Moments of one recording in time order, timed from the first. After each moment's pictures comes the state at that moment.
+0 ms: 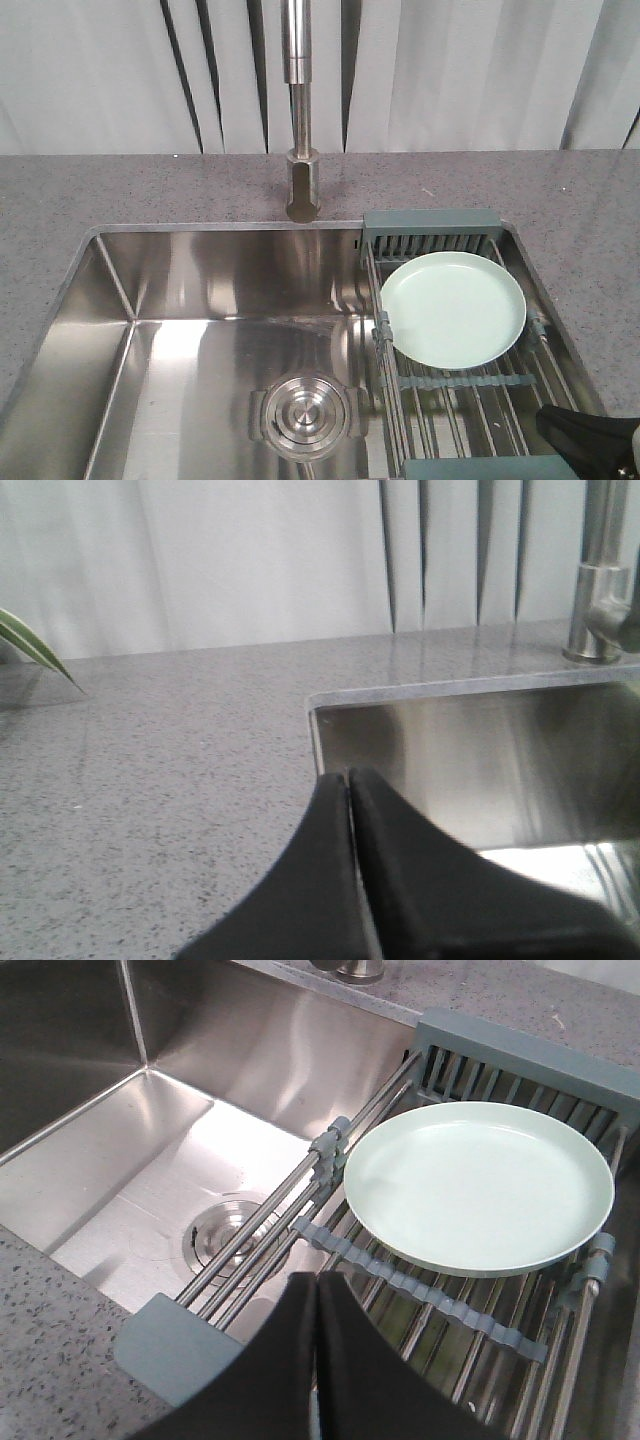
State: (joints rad) left arm -0.01 -0.01 0.03 0.20 0.15 -0.30; right arm 0.56 0.48 -0.29 -0.11 0.38 0.06
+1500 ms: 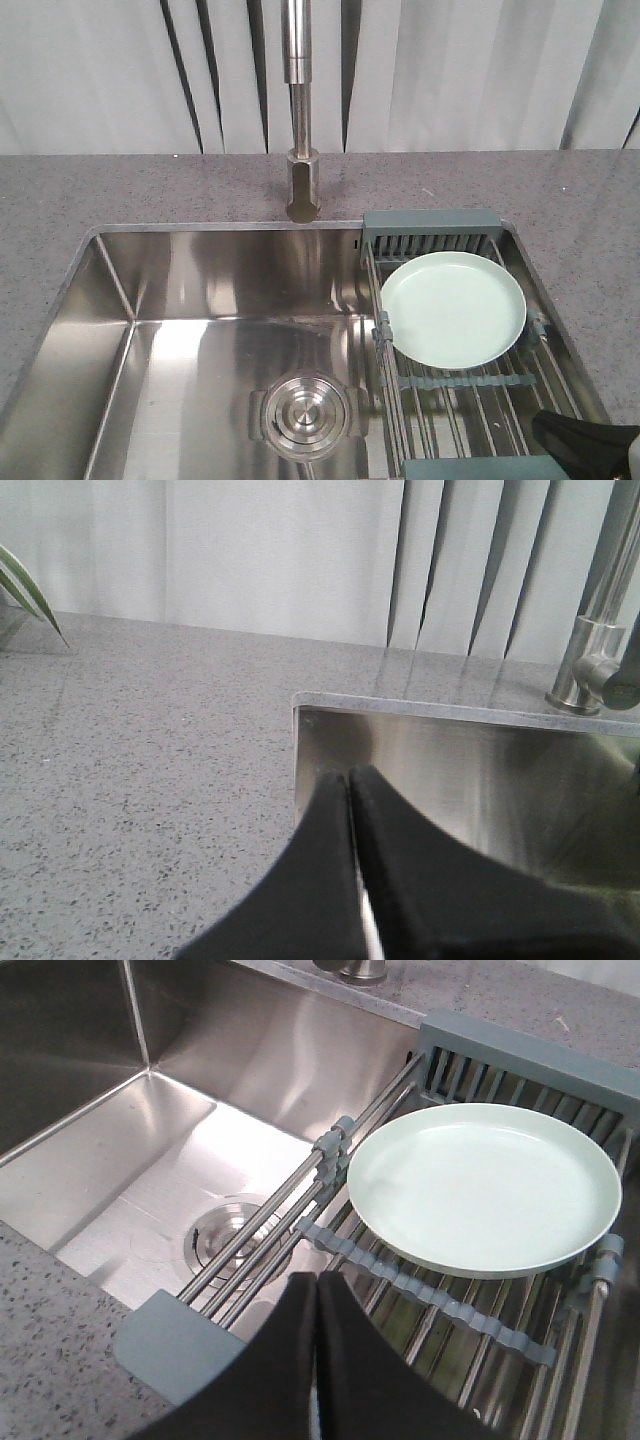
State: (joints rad) left arm 0.01 -0.01 0.03 0.01 0.15 -0.30; right arm 0.56 0.47 -0.24 -0.11 0.32 0.06
